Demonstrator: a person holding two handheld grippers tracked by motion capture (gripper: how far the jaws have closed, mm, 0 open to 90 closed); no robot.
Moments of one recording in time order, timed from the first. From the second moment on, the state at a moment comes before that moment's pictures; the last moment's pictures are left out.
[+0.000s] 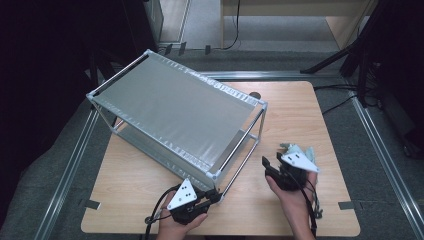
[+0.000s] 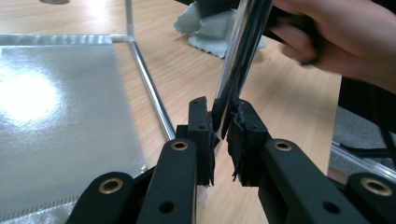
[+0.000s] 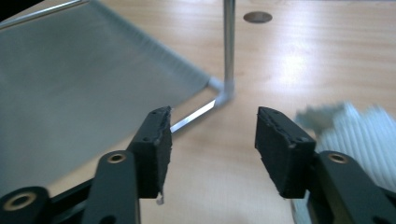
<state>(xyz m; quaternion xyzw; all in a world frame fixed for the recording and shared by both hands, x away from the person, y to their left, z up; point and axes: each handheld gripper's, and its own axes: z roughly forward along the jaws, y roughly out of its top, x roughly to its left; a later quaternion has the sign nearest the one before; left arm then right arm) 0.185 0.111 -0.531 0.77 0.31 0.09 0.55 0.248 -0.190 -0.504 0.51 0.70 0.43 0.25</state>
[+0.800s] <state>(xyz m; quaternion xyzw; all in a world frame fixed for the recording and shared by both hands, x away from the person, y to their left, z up) 0.184 0.226 -0.518 0.67 0.45 0.18 0.57 0.181 -0.092 -0.516 0.41 0.76 0.47 0.18</state>
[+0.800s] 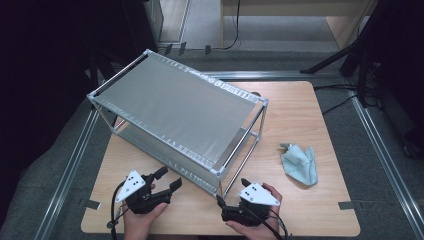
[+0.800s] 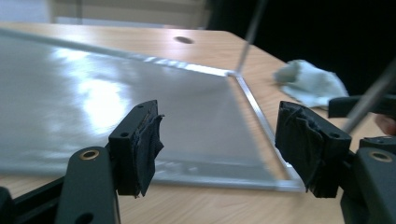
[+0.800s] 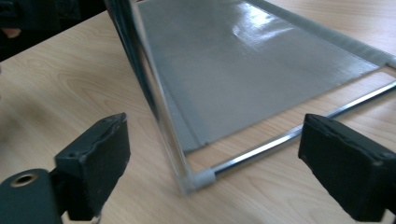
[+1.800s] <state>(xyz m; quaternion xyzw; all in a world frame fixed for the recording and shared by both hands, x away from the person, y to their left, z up) 0.195 0.314 -0.530 0.63 0.54 0.25 0.50 0.220 -0.206 -0.518 0.52 0.69 0.46 0.23</state>
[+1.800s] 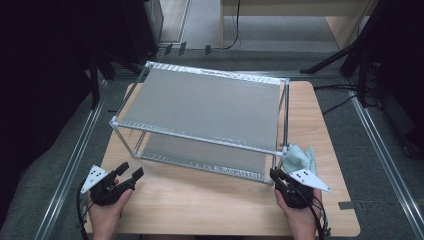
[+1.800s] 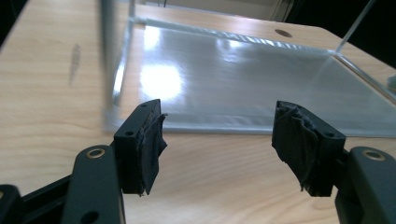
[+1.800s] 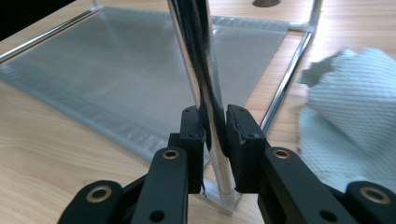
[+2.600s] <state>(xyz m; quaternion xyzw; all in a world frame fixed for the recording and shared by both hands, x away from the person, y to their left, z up) 0.239 0.315 -0.532 0.64 0.54 0.26 0.47 0.194 -0.240 -0.520 0.53 0.67 0.46 0.24</state>
